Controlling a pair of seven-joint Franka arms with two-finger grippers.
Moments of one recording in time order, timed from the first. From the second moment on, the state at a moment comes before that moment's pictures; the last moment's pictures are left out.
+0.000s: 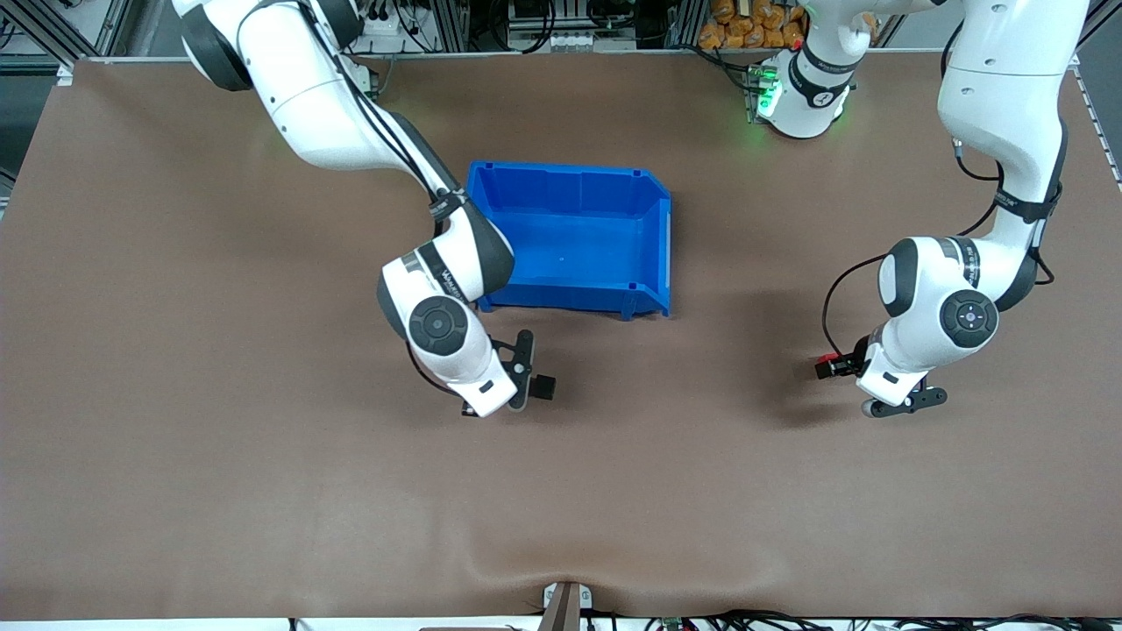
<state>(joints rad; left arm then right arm) -0.05 0.53 0.01 -1.93 0.04 2.41 -0.28 0.57 0.86 -0.03 -1.25 0.04 2.10 -0.93</state>
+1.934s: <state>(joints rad) -0.05 0.55 -0.01 -1.90 0.04 2.41 -0.40 0.64 0.96 -0.03 -1.21 0.04 2.22 -0.87</state>
